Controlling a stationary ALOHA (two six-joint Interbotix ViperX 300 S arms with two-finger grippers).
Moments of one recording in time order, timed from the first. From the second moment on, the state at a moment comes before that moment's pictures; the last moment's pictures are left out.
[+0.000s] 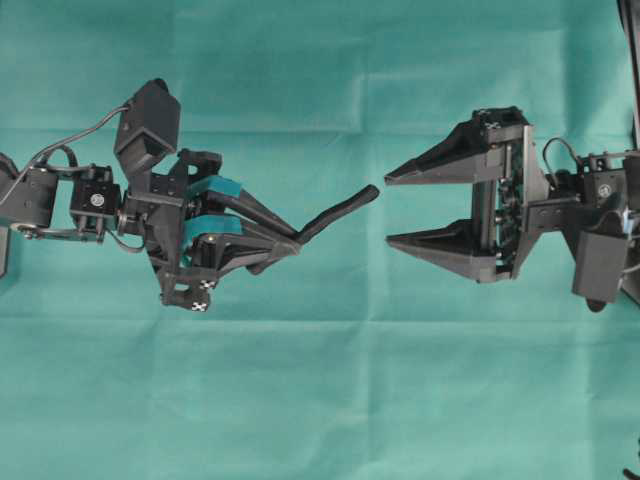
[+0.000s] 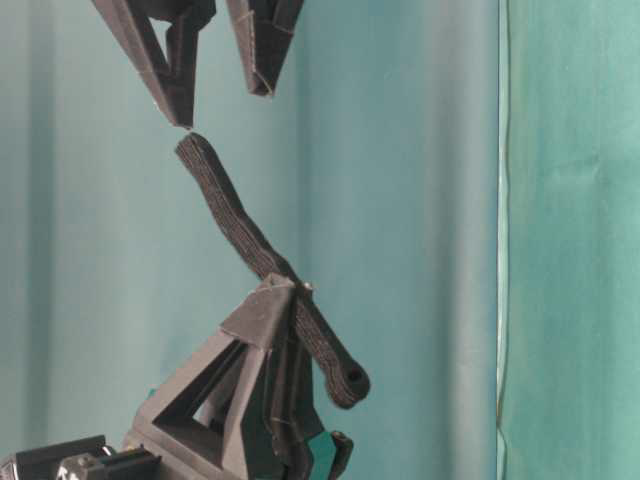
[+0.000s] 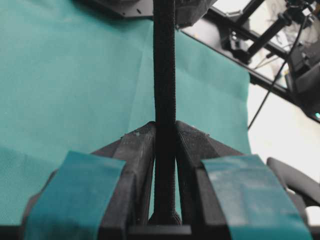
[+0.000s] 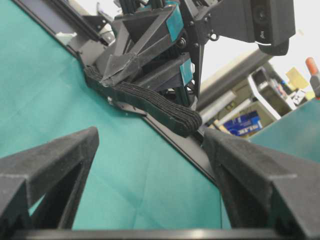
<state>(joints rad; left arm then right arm) -0.08 -0.24 0.79 -0.02 -0.40 -0.51 -0.04 -0.40 0.99 -0.27 -0.64 -0.39</state>
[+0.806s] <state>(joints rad) -0.08 -0.24 0.79 -0.02 -0.41 -0.51 -0.05 -0.34 0.98 -0.27 -0.68 -0.39</state>
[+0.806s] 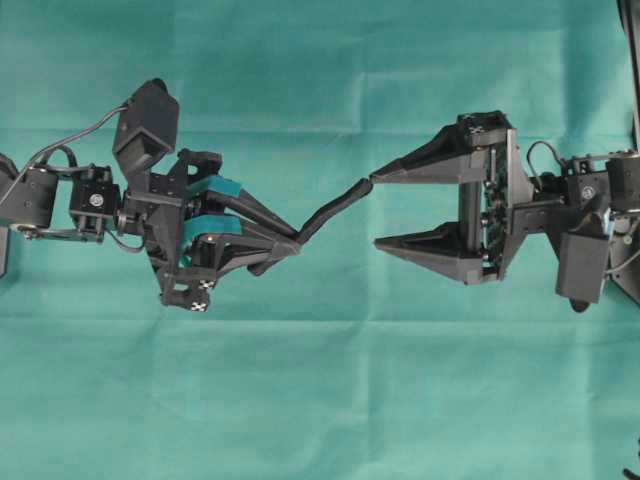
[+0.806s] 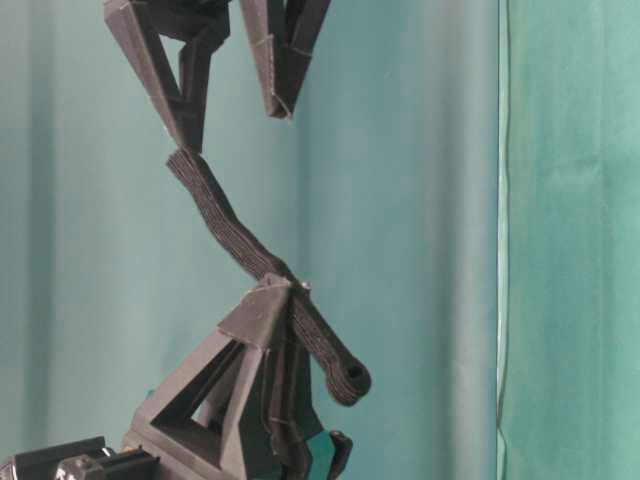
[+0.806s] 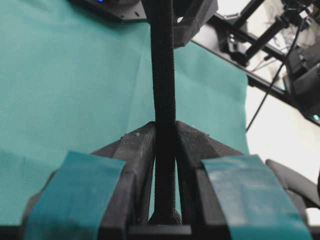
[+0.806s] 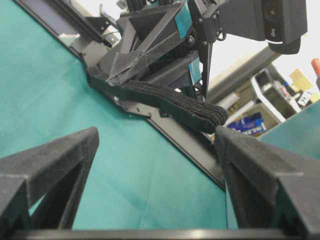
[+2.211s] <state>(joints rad) -0.05 -0.24 0.80 -0.02 -0.41 -0.51 -0.05 -0.29 0.97 -0.27 -0.72 -0.39</state>
